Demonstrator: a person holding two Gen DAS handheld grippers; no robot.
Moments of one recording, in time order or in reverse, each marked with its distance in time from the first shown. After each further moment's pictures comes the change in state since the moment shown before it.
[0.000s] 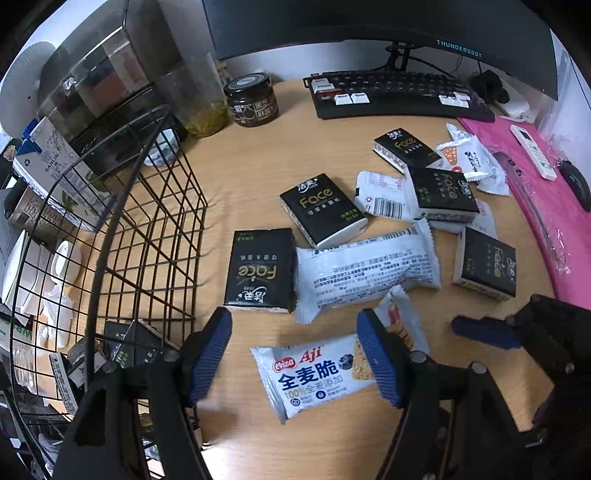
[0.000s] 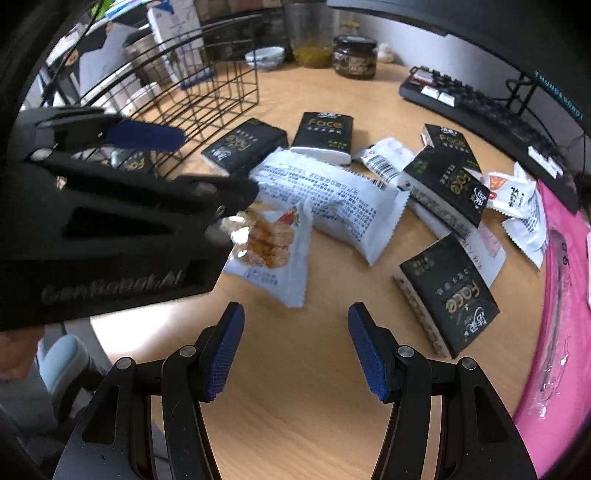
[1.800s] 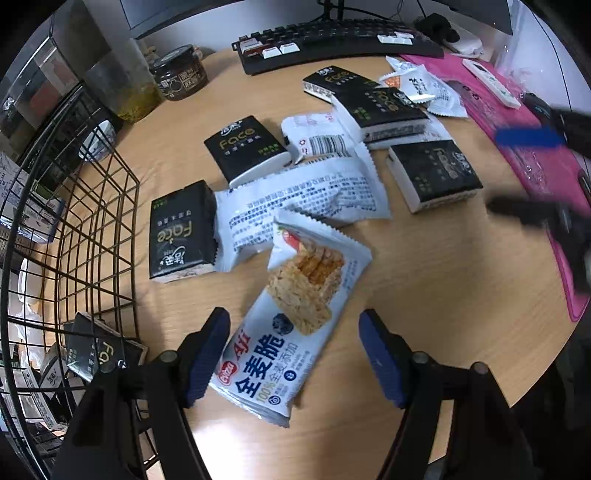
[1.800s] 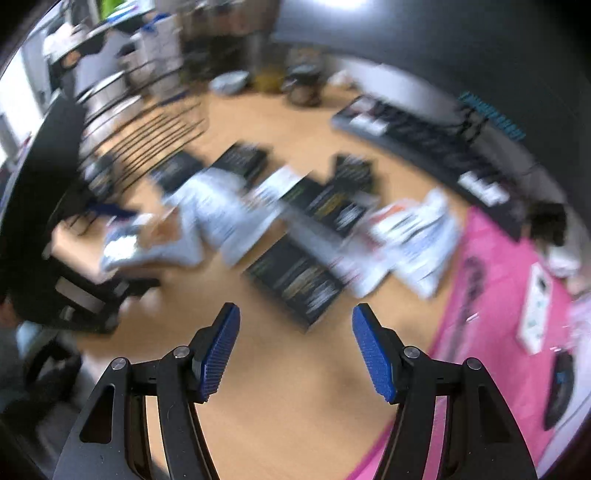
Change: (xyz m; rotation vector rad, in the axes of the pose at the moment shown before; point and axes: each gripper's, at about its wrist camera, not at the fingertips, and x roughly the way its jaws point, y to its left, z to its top) left arm 0.021 -0.029 -0.021 0.168 0.105 -0.106; right arm -0.048 -0.088 0.008 -0.069 -0.057 -0.104
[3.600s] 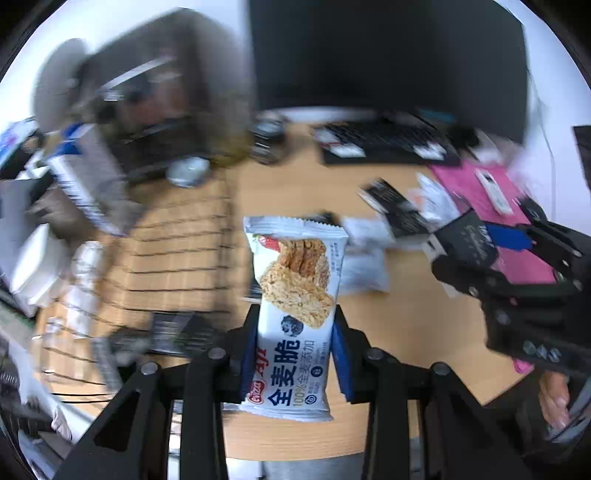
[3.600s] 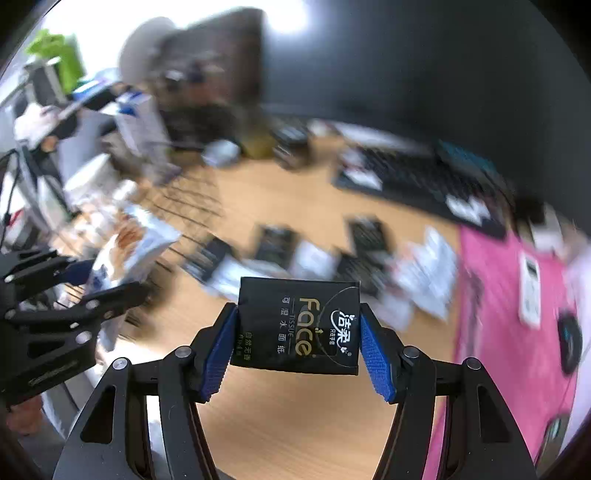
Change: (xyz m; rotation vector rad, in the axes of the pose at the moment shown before) left arm -0.122 0.069 -0.013 -0.242 -0.213 0.042; right arm -0.063 0.057 0.053 0.189 -0.128 0.015
